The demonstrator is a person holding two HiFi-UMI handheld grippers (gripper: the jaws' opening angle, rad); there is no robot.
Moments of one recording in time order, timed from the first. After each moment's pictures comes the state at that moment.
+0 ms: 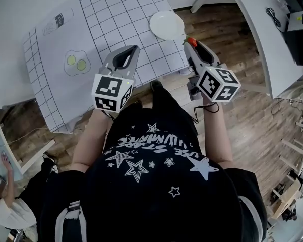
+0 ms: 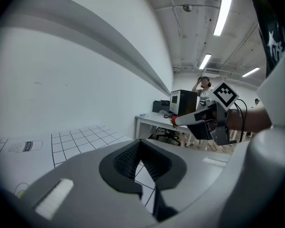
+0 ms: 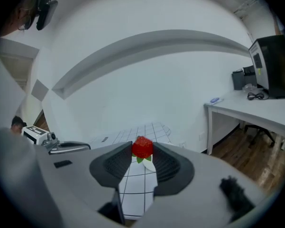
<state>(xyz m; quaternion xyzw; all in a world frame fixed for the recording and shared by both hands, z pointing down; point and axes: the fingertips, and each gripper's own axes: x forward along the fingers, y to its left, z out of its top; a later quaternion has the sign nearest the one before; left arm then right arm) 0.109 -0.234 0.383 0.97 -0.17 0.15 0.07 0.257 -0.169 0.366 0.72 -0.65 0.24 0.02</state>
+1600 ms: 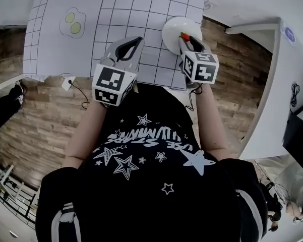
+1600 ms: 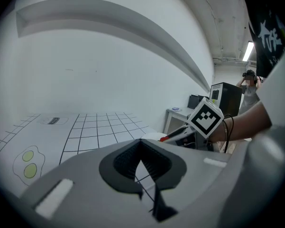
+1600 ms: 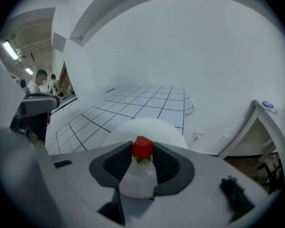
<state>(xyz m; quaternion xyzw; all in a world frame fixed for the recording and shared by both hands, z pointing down) 0.148 -0.270 0.443 0.89 -0.38 0.19 0.15 0.293 -0.297 0.528 0.52 -0.76 0.27 0.28</state>
